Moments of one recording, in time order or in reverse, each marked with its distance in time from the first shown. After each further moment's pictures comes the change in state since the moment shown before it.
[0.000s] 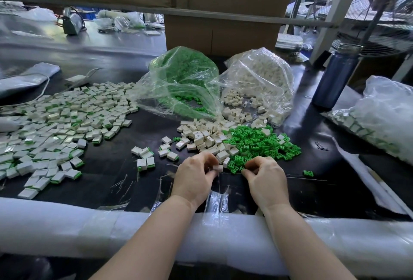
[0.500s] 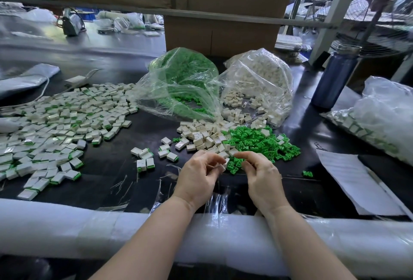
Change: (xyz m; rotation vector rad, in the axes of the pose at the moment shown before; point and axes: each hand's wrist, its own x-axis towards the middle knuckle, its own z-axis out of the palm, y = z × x) left_hand -0.001 0.002 0.001 -0.217 -0.024 0.094; right_hand -0.006 -0.001 -0.001 0.294 -0.032 -0.206
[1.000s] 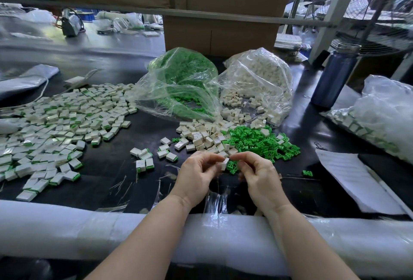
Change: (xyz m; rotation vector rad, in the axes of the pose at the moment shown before) left_hand 0.003 0.000 -0.003 -0.263 -0.048 -0.097; right_hand 0.001 -0.002 0.000 0.293 -0.076 0.032
